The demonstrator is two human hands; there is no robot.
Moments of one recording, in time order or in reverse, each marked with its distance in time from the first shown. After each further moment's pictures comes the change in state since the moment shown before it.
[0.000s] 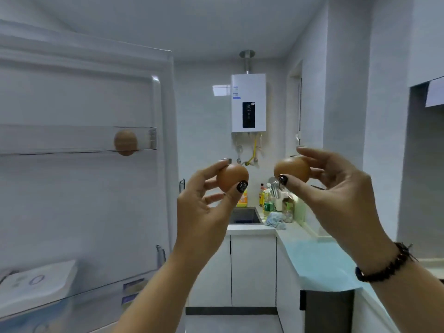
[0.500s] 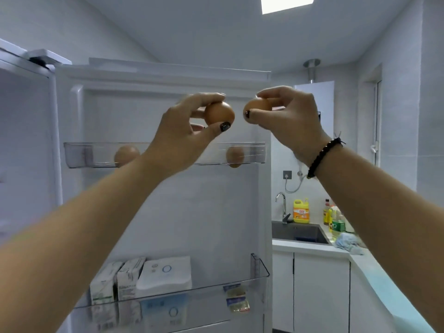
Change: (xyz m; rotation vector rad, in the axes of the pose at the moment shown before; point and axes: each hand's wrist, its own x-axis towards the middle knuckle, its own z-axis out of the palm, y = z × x) left_hand 0.122 0.086 -0.219 0.638 -0.086 0.316; right_hand 0.093 -0.098 0.223 0.125 -0.168 -0.102
